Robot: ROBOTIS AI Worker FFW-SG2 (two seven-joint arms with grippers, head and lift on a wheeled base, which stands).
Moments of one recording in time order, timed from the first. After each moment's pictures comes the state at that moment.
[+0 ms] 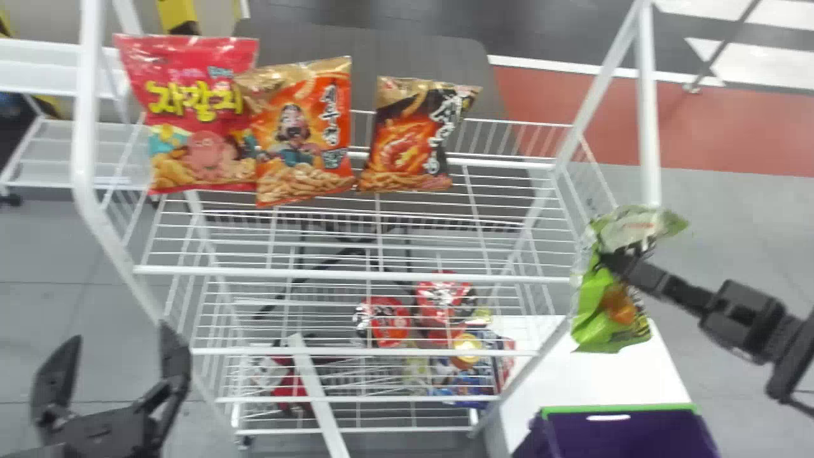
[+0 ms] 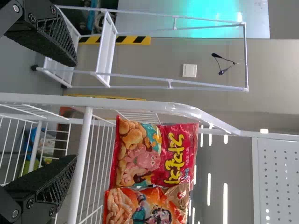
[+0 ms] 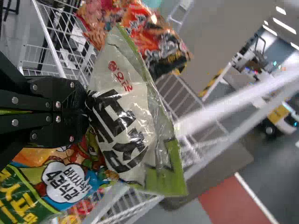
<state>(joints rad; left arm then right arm) 0.52 0.24 -0.23 -1.50 0.16 -0.61 0.41 0.12 0.00 -0.77 -2.32 -0.40 1.56 0.72</state>
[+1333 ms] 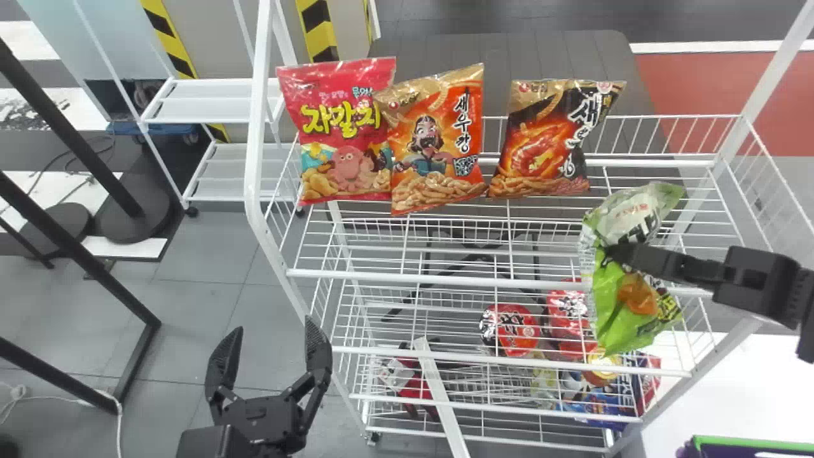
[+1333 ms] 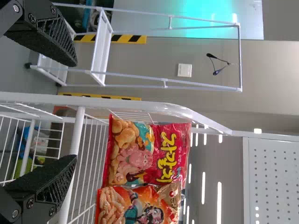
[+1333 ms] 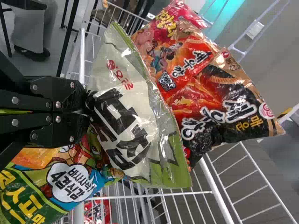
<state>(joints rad) 0.53 0.25 -0.23 -1.52 0.16 -0.63 0.42 0.01 0.00 -0.42 -2.15 -0.50 1.56 0.47</state>
